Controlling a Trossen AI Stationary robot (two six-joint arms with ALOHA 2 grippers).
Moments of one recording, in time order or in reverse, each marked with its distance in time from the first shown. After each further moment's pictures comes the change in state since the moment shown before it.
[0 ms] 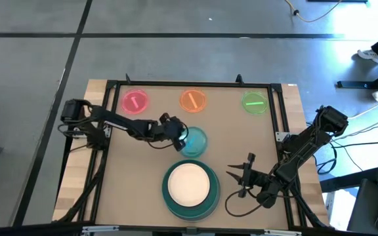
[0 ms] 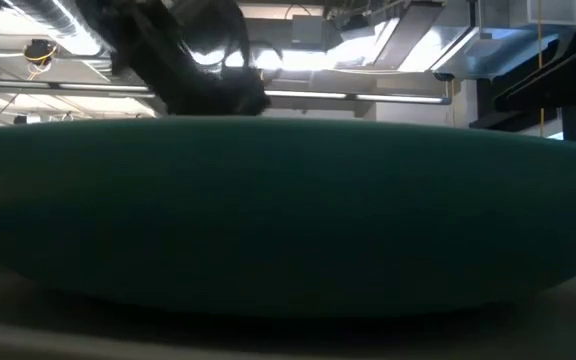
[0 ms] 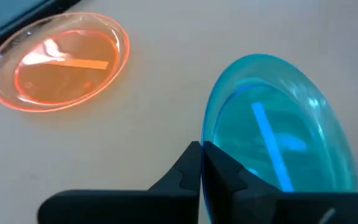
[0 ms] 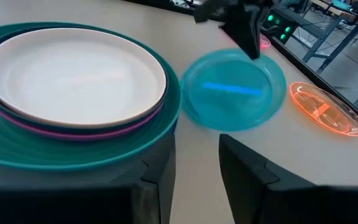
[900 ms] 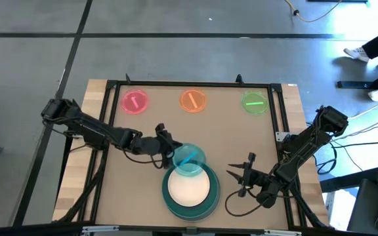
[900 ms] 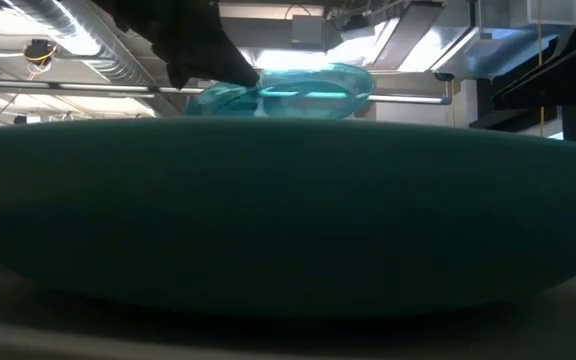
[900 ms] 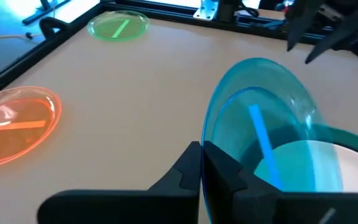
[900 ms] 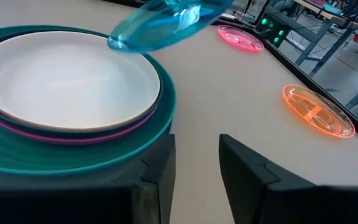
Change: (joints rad) left arm -0.276 -0.240 0.000 -0.052 -0.052 0.042; right arm 0.000 0.000 0.000 -0.004 0.025 0.000
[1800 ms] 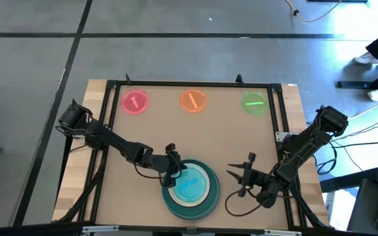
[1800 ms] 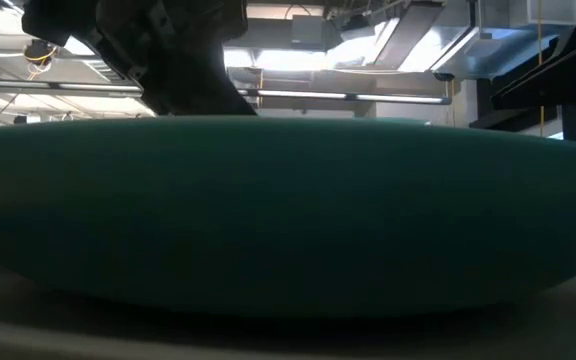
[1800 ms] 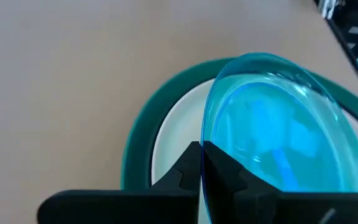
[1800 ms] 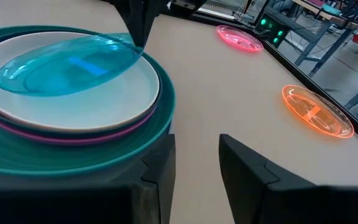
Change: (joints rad) left arm -0.087 0.281 0.000 0.216 0.178 -0.020; right arm 0.000 0.000 0.000 0.000 0.003 0.000
